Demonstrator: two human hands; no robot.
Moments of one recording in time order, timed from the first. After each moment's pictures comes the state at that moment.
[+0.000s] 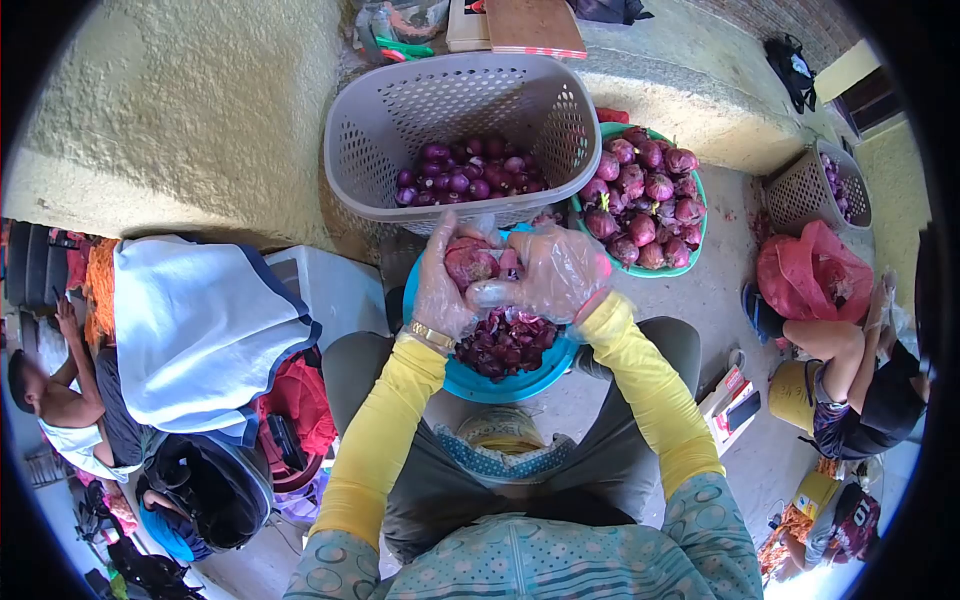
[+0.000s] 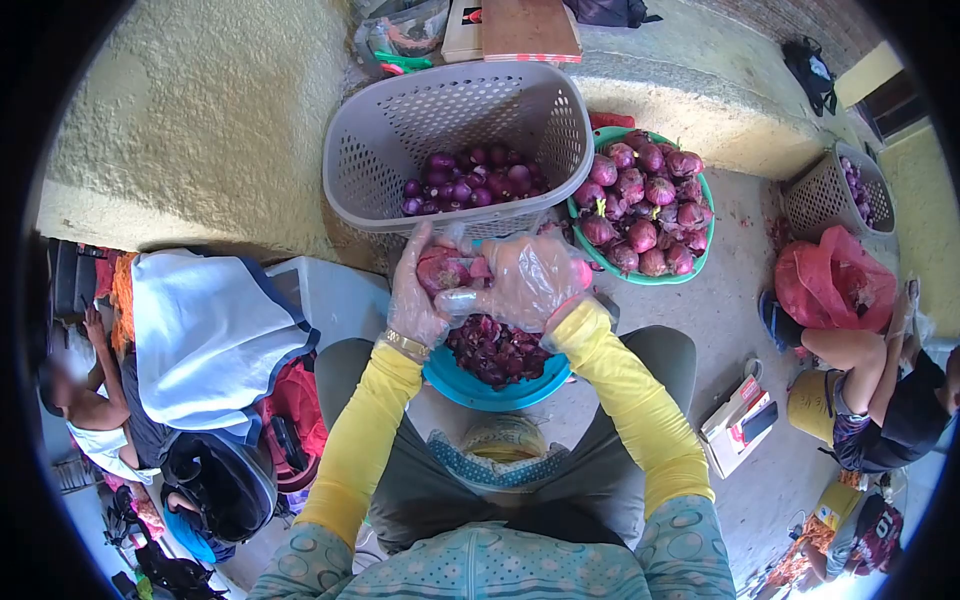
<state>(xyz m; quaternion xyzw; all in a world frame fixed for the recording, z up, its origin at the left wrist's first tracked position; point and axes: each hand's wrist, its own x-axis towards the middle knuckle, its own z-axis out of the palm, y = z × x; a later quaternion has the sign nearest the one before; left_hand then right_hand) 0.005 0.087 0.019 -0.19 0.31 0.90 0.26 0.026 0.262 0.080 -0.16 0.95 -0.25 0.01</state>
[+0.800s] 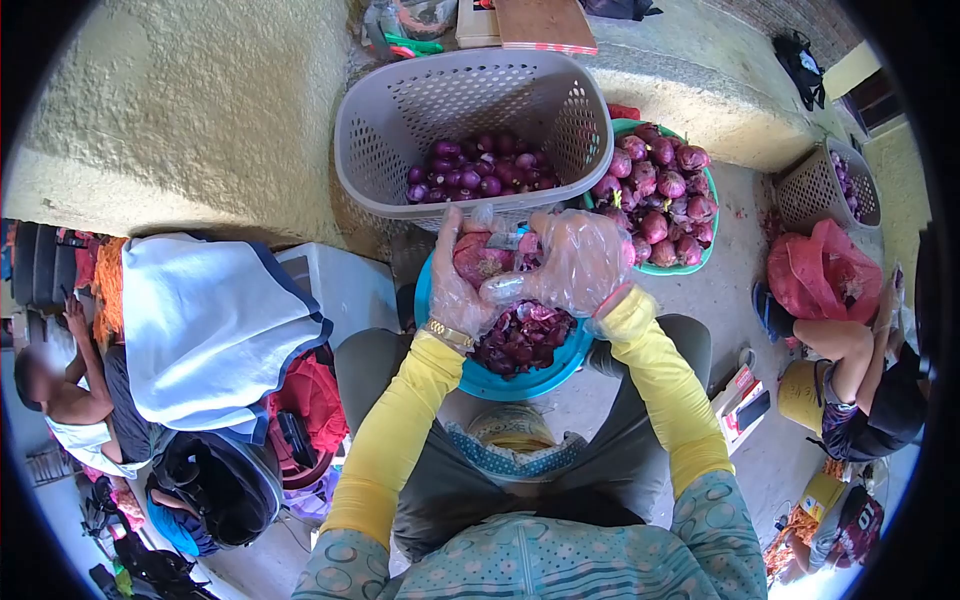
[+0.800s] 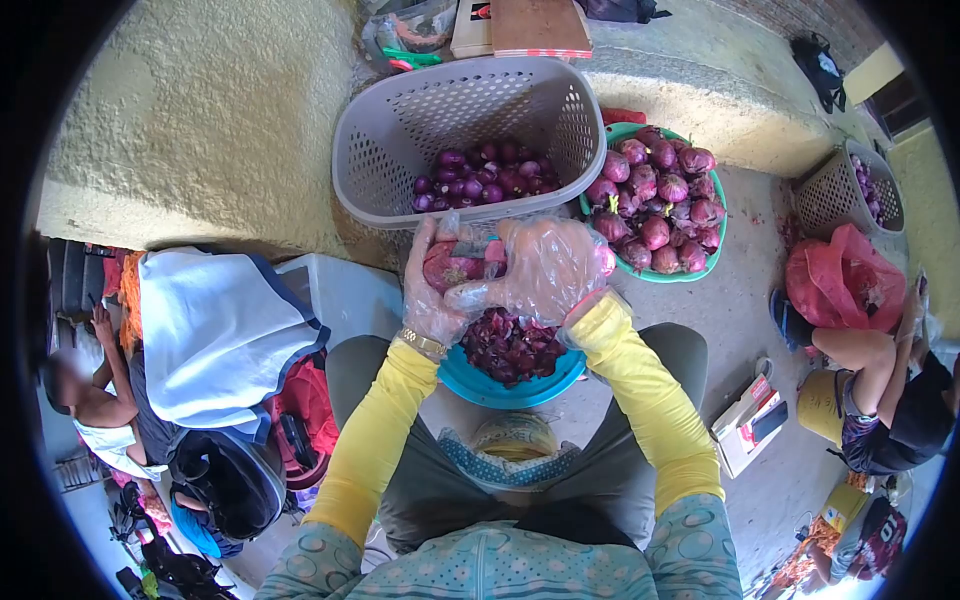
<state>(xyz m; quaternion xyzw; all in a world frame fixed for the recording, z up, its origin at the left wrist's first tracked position) 0.010 0.092 0.033 -0.19 0.14 0.94 0.25 0.020 0.263 0.088 -0.16 0.95 -0.24 -0.09</state>
